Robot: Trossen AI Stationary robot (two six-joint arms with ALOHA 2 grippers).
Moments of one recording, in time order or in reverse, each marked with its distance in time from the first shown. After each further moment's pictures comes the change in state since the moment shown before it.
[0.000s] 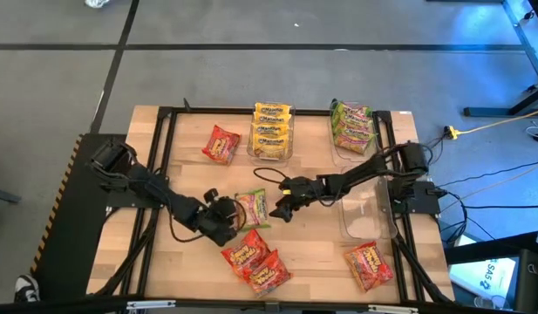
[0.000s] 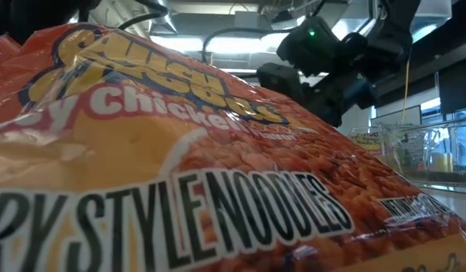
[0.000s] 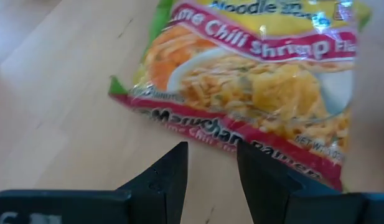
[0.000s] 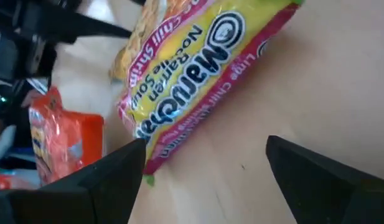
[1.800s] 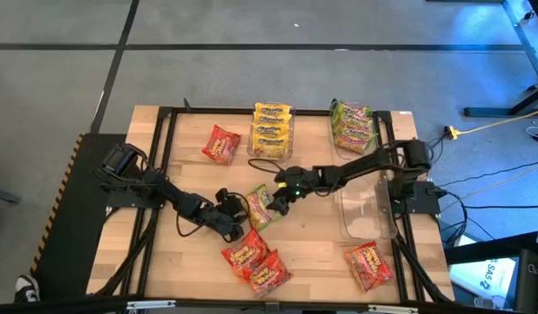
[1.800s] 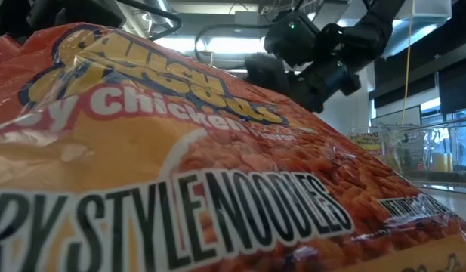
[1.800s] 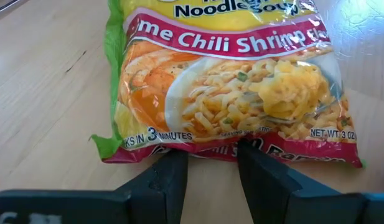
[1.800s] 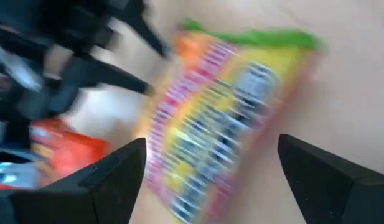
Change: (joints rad) left arm 0.078 0.108 -0.116 0.504 0.054 0.184; right arm -0.068 -0.030 0.103 -0.157 -0.040 -0.114
